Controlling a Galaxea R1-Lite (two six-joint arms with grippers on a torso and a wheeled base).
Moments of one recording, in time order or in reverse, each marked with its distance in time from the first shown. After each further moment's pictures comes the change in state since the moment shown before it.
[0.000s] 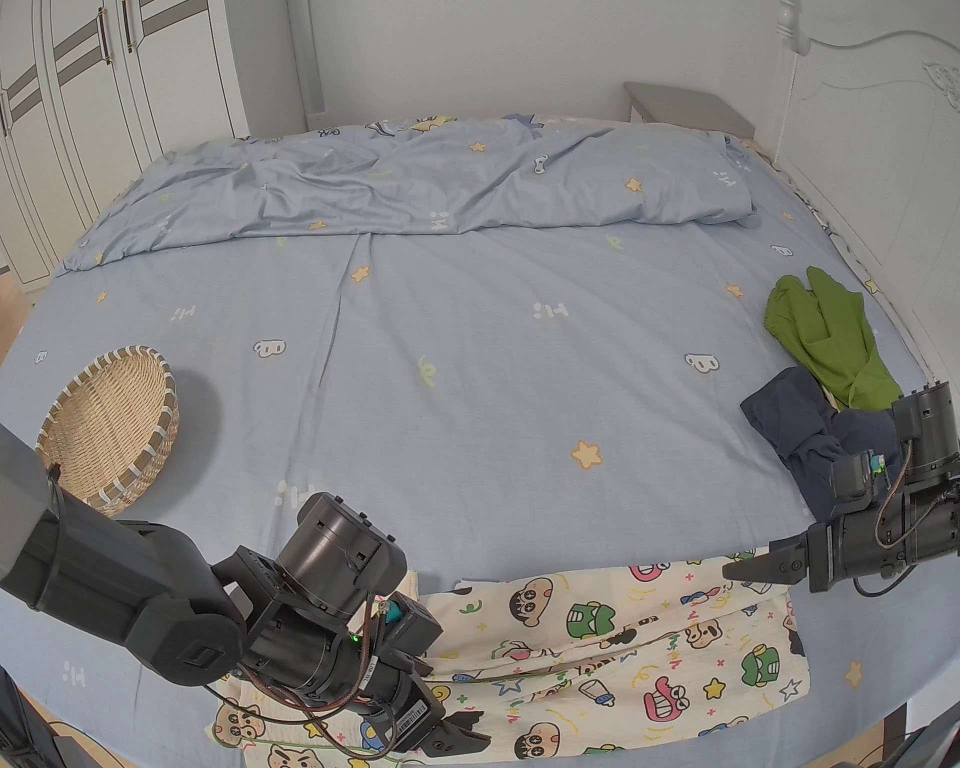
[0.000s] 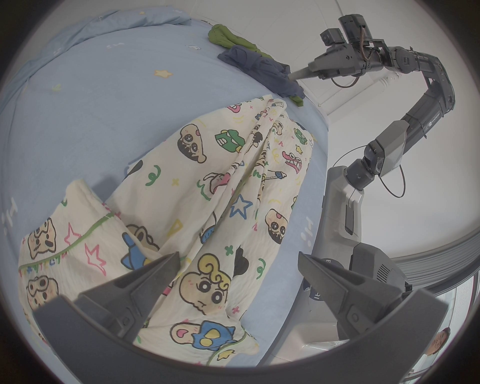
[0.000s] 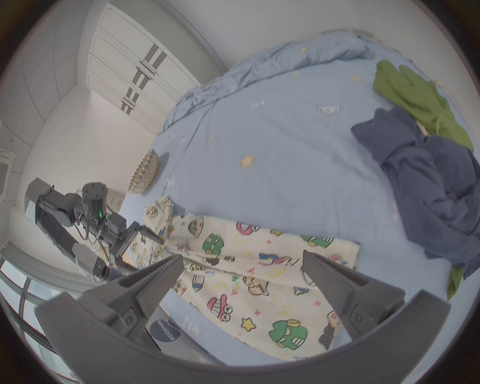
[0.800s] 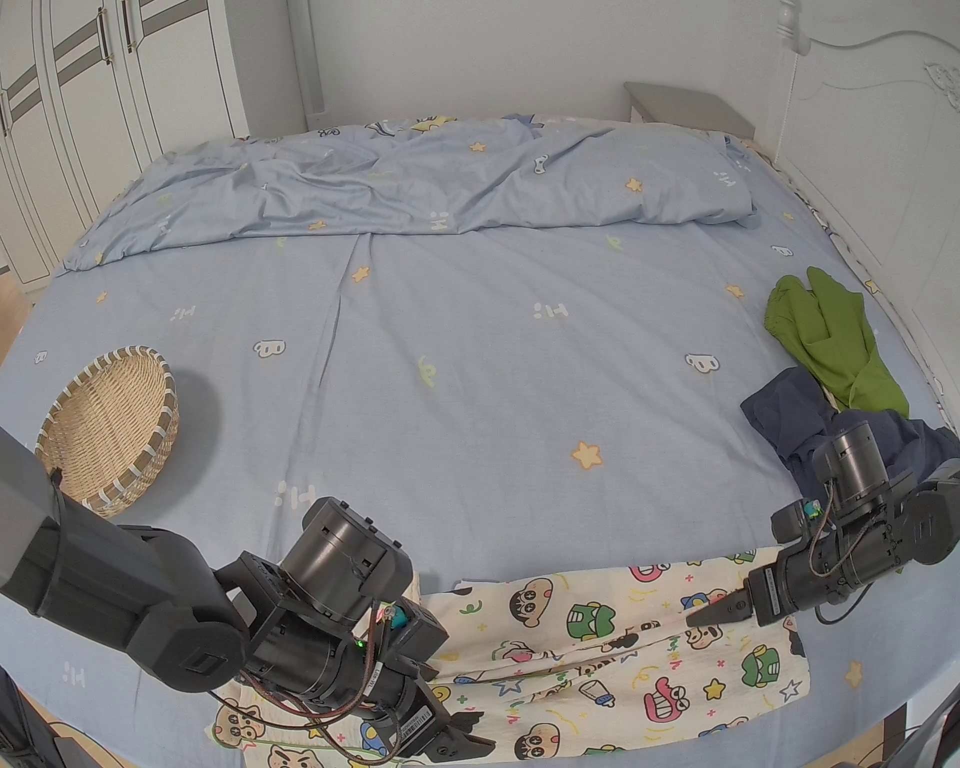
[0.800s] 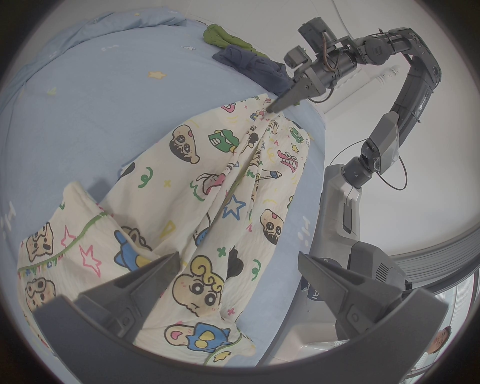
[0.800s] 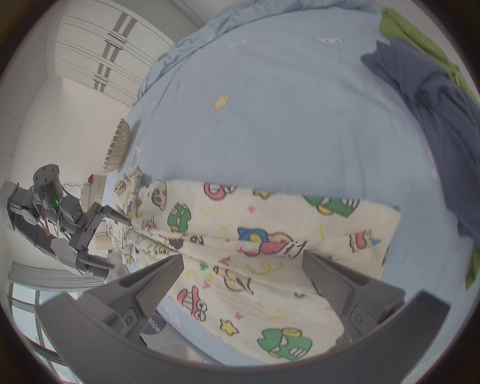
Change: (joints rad) left arm -0.017 0.000 0.005 -0.010 0.000 0.000; right arm 0.046 0.258 -0.017 0.023 -0.067 0.003
